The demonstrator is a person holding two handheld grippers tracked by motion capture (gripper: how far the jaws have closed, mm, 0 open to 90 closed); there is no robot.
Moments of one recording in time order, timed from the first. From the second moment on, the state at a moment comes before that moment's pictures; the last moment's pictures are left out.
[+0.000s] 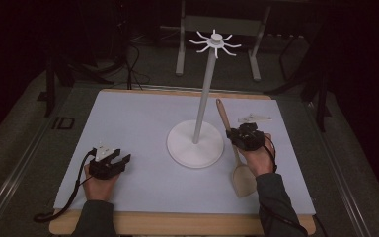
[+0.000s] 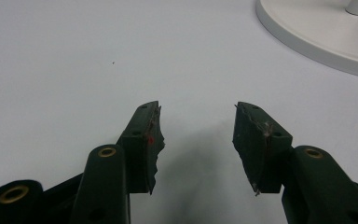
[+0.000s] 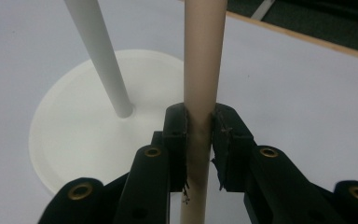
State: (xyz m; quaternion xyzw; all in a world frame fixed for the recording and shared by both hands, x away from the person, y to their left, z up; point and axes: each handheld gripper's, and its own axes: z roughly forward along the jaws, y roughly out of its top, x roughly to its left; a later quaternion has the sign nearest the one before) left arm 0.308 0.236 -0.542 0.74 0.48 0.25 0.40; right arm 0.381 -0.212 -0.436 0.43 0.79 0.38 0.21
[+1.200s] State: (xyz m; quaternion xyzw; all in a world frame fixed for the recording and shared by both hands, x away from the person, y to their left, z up) left arm 0.308 0.236 -0.542 0.74 0.48 0.25 0.40; right arm 0.362 -0.227 -0.400 0.37 0.76 0.46 0.25
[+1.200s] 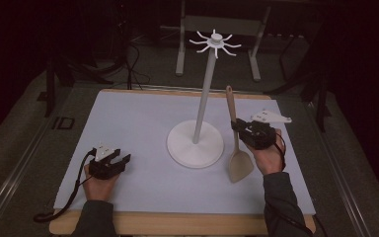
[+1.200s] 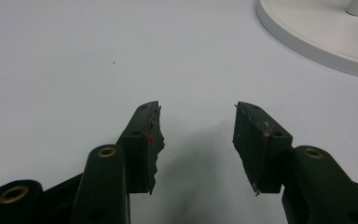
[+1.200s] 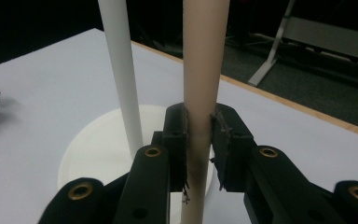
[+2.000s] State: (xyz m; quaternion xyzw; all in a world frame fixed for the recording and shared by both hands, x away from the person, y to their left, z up) left arm 0.308 0.236 -0.542 0.74 0.48 0.25 0.40; right arm 0.356 -0.227 -0.390 0.35 0.75 0.50 0.26
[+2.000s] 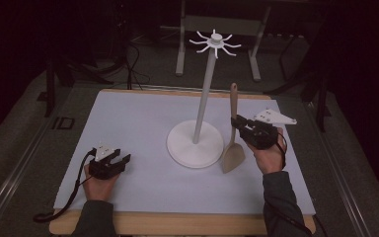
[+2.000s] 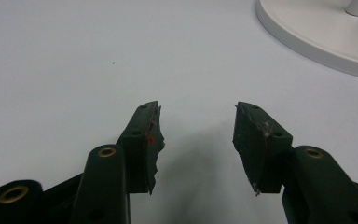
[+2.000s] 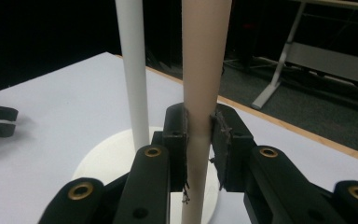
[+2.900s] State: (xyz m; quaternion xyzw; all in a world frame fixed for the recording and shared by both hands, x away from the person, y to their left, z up) left arm 0.308 0.236 -0.542 0.74 0.48 0.25 0.41; right arm 0.351 -0.216 -0.365 0.32 0.73 0.53 0.28
